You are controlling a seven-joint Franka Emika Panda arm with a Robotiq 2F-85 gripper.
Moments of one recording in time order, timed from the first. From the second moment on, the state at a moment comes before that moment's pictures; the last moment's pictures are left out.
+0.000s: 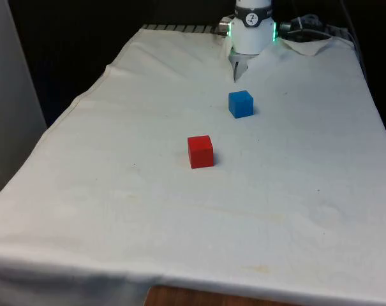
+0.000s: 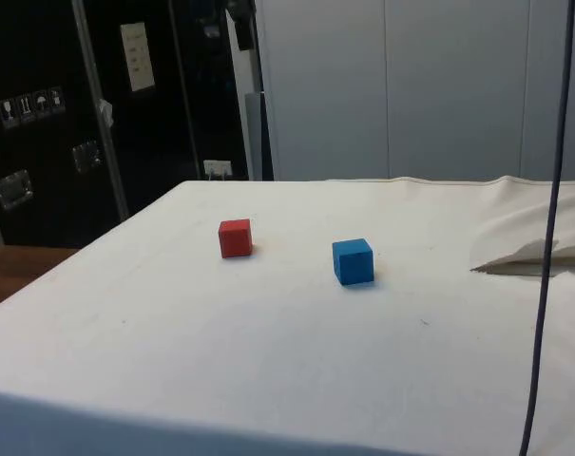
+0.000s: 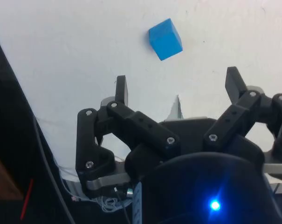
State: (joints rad) arm 0.10 0.04 -0.10 -1.87 0.01 1.86 -0.03
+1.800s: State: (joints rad) arm 0.10 -0.25 -0.09 -2.41 -0.02 2.20 -0.07
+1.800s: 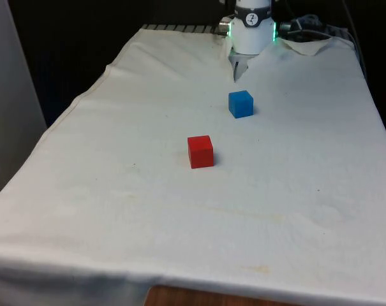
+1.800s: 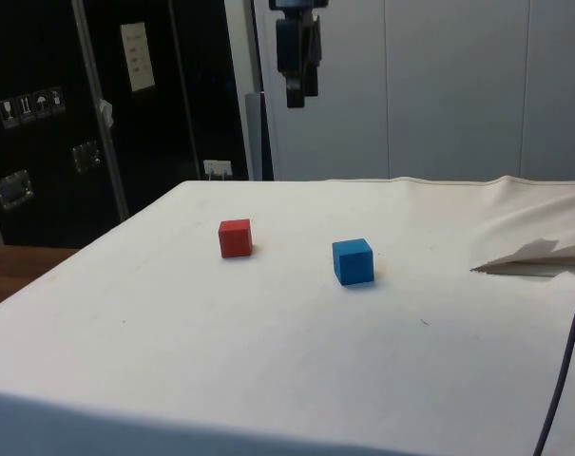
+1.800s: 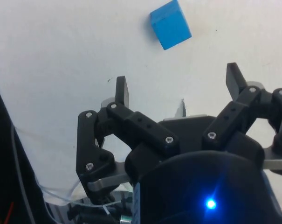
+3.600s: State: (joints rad) arm 0.09 -0.09 -0.09 -2.70 -0.06 2.71 -0.15
